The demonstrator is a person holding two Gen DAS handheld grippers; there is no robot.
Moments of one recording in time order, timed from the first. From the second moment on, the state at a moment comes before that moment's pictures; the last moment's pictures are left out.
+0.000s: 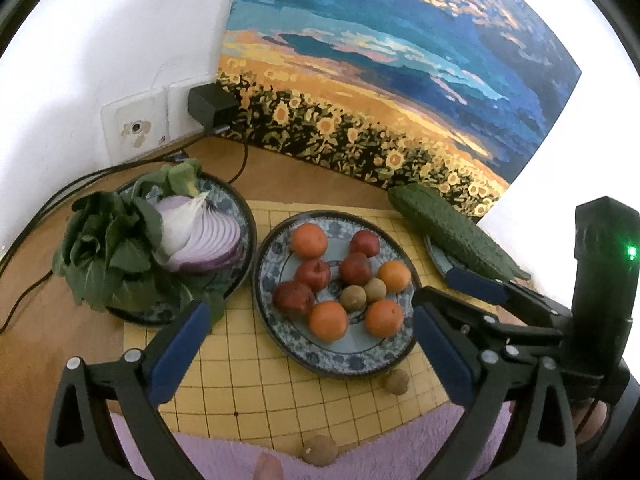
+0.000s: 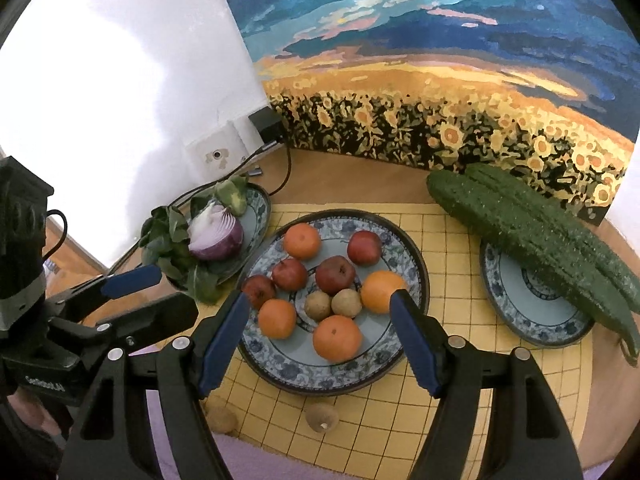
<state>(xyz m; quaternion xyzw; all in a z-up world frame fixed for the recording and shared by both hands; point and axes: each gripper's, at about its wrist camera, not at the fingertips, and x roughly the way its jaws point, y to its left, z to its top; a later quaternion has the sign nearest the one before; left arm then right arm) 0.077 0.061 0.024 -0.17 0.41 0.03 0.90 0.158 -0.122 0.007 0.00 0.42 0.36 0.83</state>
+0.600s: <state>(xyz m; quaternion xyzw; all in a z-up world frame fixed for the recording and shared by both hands) 0.040 0.060 -0.013 -0.20 0.43 0.03 0.88 0.130 -0.136 -0.034 -0.02 0.47 0.35 0.81</state>
